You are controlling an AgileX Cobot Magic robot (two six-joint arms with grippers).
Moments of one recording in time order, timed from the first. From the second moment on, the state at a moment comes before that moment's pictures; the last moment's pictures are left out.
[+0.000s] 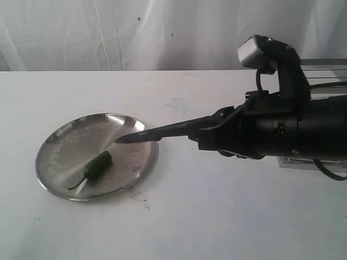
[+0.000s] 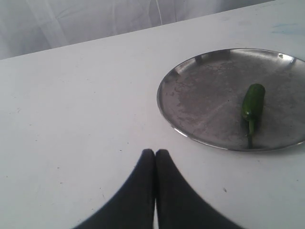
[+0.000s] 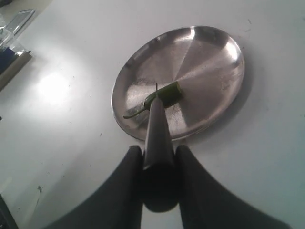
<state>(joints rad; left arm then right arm) 0.08 0.00 0.02 -0.18 0.32 0.33 0.50 1.16 -0.70 1.23 0.43 -0.97</state>
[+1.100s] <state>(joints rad) 0.08 0.42 -0.35 -0.15 -0.38 -0.37 0.50 1.17 -0.70 1.60 0.47 -1.25</state>
